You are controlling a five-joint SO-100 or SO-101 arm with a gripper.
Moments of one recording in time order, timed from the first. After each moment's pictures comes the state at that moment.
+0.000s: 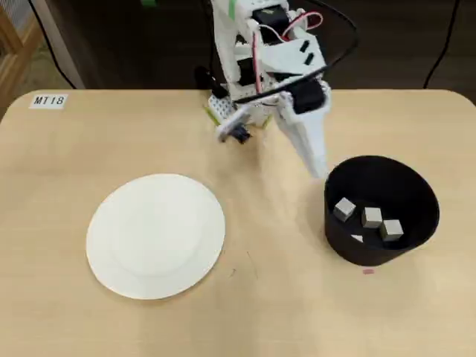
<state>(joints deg) -2.7 154.6 135.2 48.0 -3.6</state>
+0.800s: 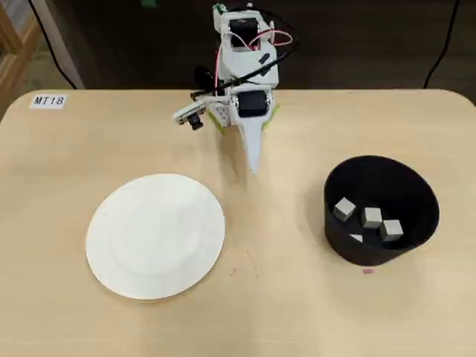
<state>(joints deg) -5.2 185.7 166.6 59.3 -7.9</state>
